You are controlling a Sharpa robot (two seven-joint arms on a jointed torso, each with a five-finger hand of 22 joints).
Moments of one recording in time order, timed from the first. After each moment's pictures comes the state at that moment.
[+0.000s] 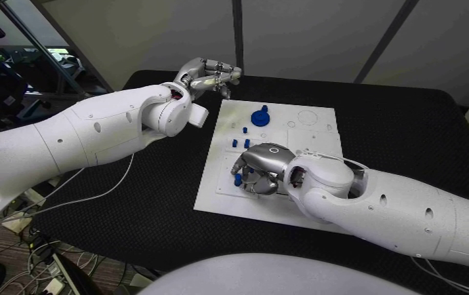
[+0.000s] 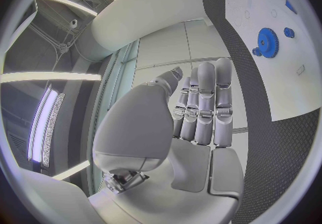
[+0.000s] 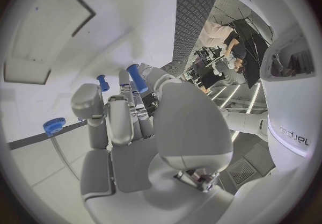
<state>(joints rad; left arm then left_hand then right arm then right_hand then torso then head) 1.12 -0.79 0.10 1.35 -0.25 -0.26 0.27 1.41 -0.12 0.34 0.10 0.16 1.03 0.17 0.13 0.07 1.11 0.09 0.35 0.24 1.21 0.01 0.92 0.46 0.19 1.16 0.11 0.54 0.98 1.02 -0.57 -0.05 1.65 -1.71 -0.13 -0.21 1.32 -0.15 0.40 0.04 0.20 0.91 0.13 0.06 0.06 1.21 0.07 0.10 0.10 1.47 -0.01 1.35 1.19 0.12 1.27 0.09 1.26 1.05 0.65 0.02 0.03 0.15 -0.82</state>
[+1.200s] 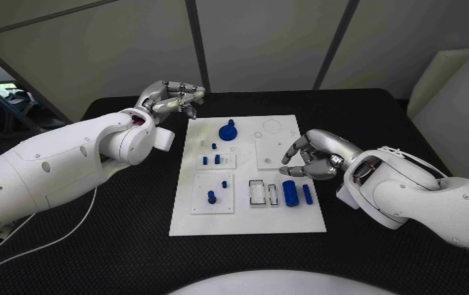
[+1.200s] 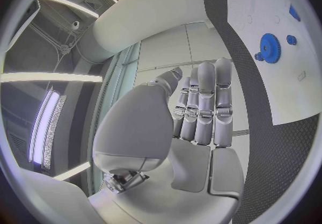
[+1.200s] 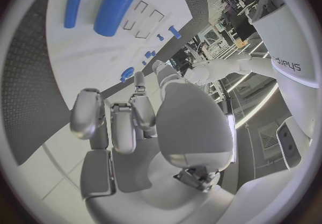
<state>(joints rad) 1.12 -0.80 0.09 1.36 -0.25 -0.26 0.27 1.41 -0.12 0.34 0.10 0.16 1.02 0.17 0.13 0.07 1.11 0.09 0.36 0.24 1.21 0.01 0.92 0.46 0.19 1.16 0.11 0.53 0.97 1.02 -1.11 0.02 1.92 -1.35 -0.42 -0.29 1.25 -0.15 0.06 0.18 0.40 1.10 0.09 0.21 0.22 1.45 0.01 1.29 1.27 1.46 -0.07 1.51 1.31 0.08 1.36 0.05 1.36 1.22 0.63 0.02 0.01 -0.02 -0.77</state>
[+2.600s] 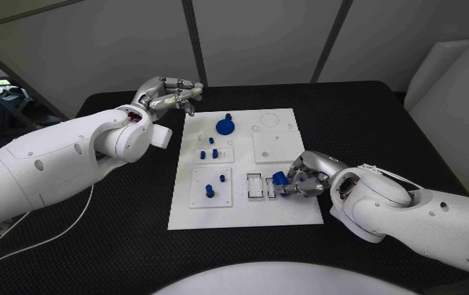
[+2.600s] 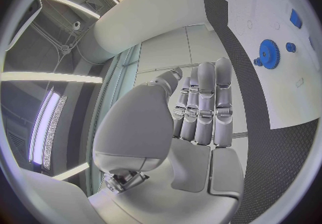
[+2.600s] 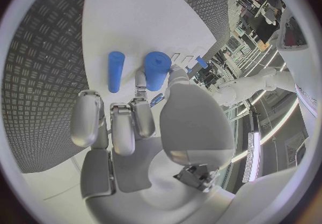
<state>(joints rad) 1.11 -0.82 0.09 1.39 -0.25 -0.26 0.27 1.41 -0.12 0.34 0.10 0.16 1.02 0.17 0.13 0.07 1.11 0.09 0.36 0.24 1.21 0.01 0.92 0.46 0.19 1.16 0.11 0.53 0.97 0.89 -1.01 0.03 1.86 -1.47 -0.37 -0.55 1.25 -0.13 -0.12 0.29 0.39 1.05 0.08 0.28 0.33 1.46 0.01 1.36 1.31 1.46 -0.06 1.54 1.31 0.08 1.39 0.06 1.39 1.28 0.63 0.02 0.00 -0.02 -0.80</state>
